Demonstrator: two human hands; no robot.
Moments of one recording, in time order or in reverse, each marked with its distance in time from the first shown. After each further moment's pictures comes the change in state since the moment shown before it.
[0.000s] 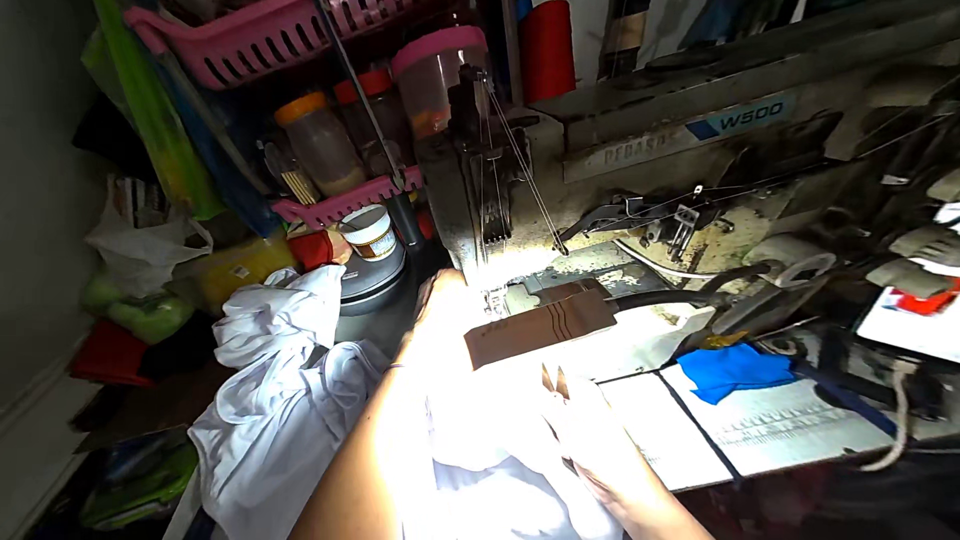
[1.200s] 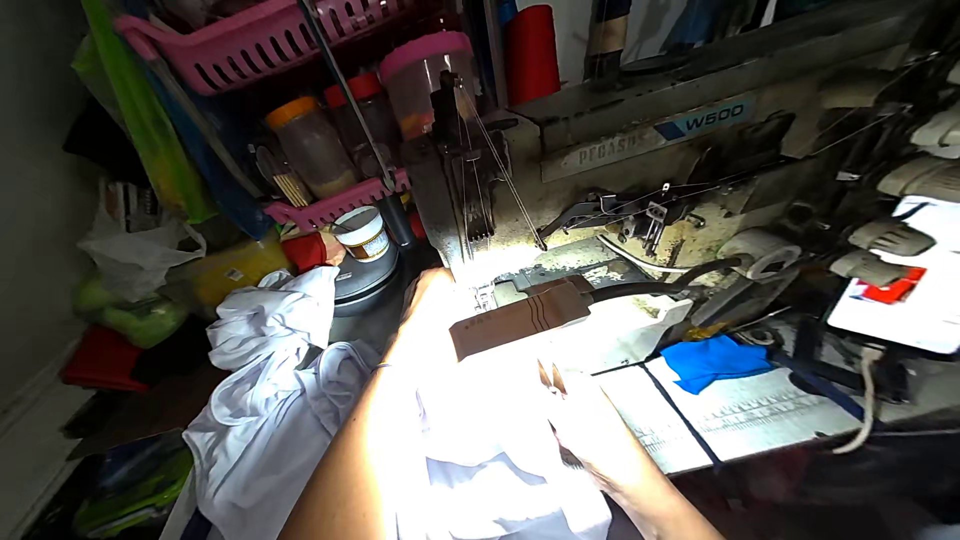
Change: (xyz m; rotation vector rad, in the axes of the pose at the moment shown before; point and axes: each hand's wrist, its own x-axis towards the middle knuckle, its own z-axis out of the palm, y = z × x) left_hand 0.014 -0.001 -0.013 0.012 0.014 0.060; right_hand -0.001 -0.003 -0.013 -0.173 -0.009 -0.009
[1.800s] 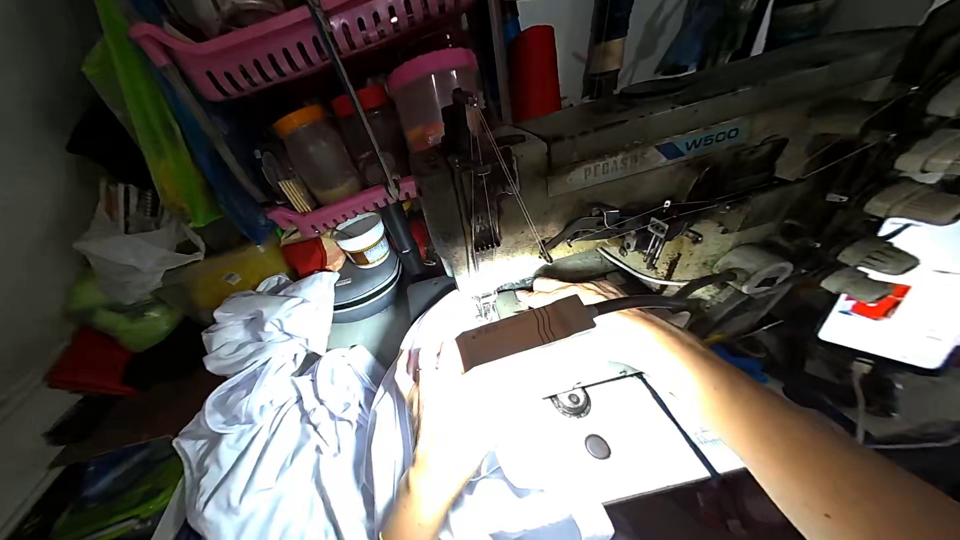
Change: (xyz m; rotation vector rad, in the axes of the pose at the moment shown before) left_hand -0.134 0.066 0.000 0.187 0.172 -0.102; right_hand 0.114 -0.044 -0.060 -1.176 -0.238 -0.634
